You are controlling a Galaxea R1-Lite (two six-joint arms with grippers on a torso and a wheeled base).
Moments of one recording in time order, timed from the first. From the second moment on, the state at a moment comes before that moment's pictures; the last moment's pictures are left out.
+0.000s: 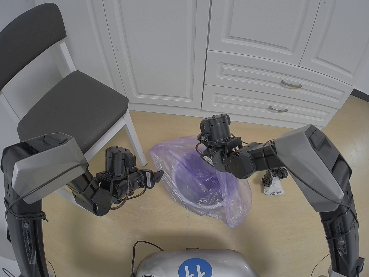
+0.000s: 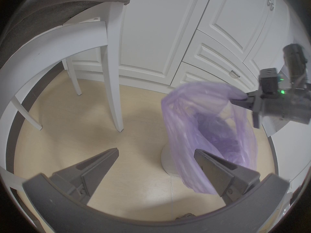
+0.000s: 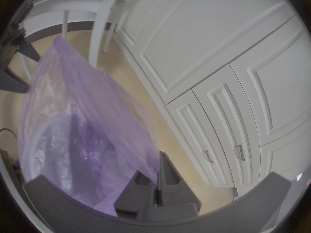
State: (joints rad) left arm -0.38 2.28 -0.90 -0.93 0.03 -0.23; right arm 0.61 2.47 -1.76 -0.29 -0.61 -0.66
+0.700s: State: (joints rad) left arm -0.39 2.28 -0.88 -0.94 0.03 -0.20; right arm 0.47 2.68 -2.00 -0.40 -0.62 -0.77
